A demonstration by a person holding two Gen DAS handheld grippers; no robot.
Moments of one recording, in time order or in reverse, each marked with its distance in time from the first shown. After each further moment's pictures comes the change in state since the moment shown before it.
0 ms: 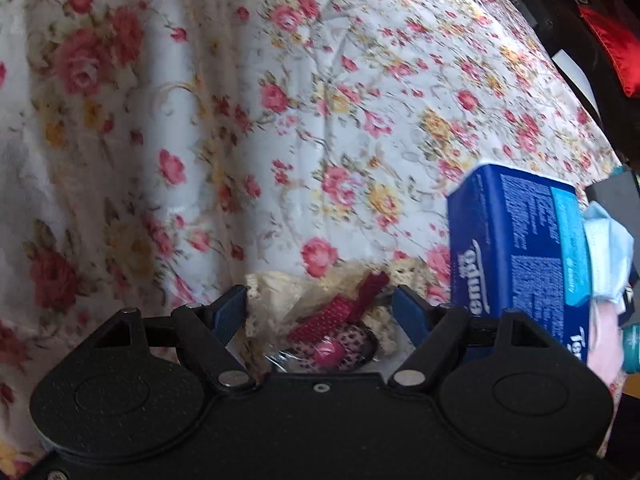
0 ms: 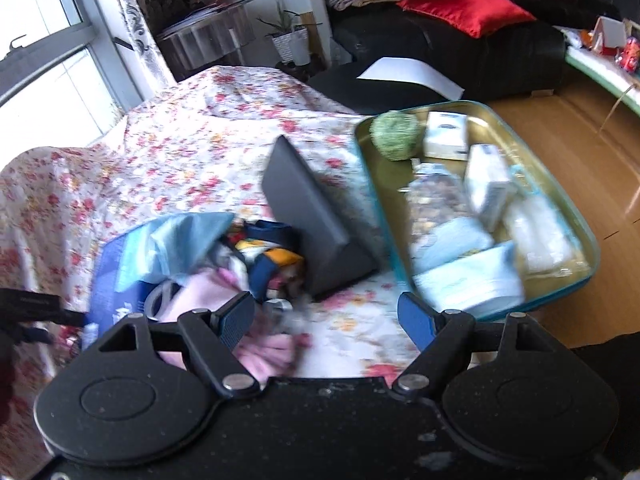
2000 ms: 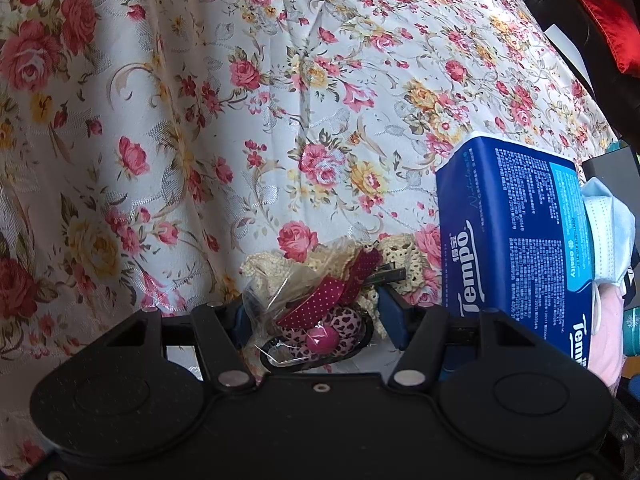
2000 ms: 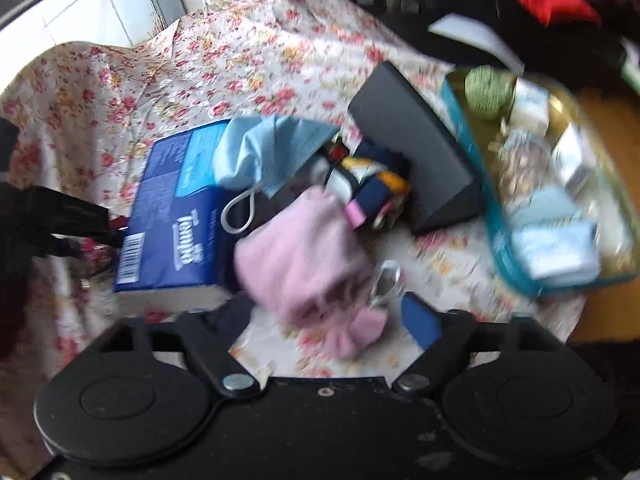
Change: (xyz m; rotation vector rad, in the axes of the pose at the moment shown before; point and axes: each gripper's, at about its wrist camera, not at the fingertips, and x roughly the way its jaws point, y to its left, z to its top) left arm 0.016 -0.008 0.001 0.031 0.060 -0.008; right arm 0.022 0.075 -0.027 -0.210 0.183 -0.004
